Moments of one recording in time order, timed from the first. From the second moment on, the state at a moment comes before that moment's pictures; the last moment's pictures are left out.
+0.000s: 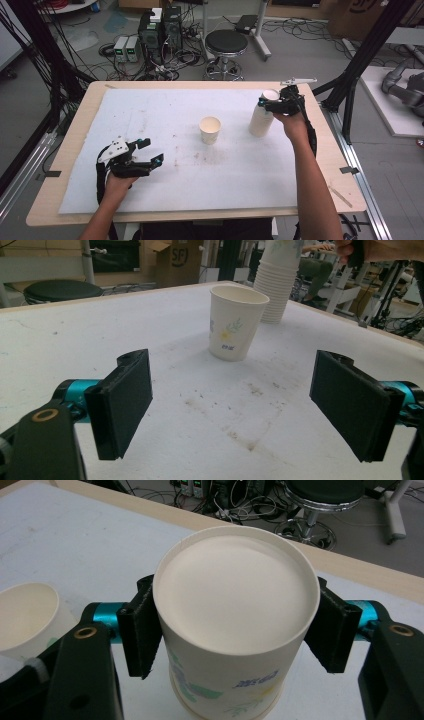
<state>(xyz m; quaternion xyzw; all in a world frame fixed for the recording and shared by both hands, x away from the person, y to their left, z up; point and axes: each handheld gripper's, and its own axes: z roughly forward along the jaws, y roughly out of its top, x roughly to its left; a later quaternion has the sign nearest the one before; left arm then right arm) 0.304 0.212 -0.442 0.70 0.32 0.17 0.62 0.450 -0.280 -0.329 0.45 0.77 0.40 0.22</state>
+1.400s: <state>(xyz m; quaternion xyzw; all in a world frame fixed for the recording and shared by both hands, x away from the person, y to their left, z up) 0.303 0.206 -0.440 0.69 0.30 0.15 0.64 0.362 -0.285 -0.270 0.33 0.78 0.48 0.22</state>
